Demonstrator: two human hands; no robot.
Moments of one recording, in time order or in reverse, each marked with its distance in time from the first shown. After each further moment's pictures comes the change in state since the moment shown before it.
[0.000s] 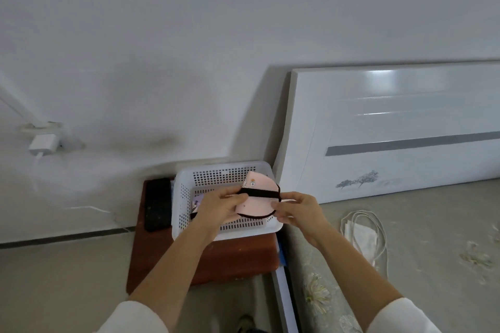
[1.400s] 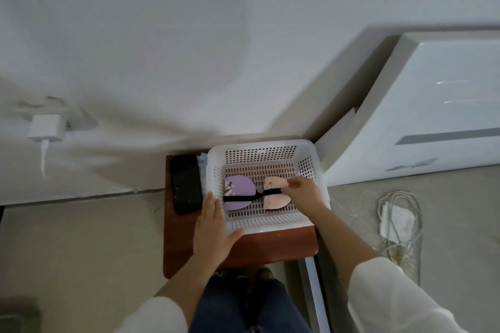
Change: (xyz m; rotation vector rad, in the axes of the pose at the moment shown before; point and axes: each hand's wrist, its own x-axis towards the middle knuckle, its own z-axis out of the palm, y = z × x) left_hand 0.068 -0.110 -0.132 1.213 0.148 0.121; right_hand 0.113 0.029 0.109 -0.606 0.122 0.149
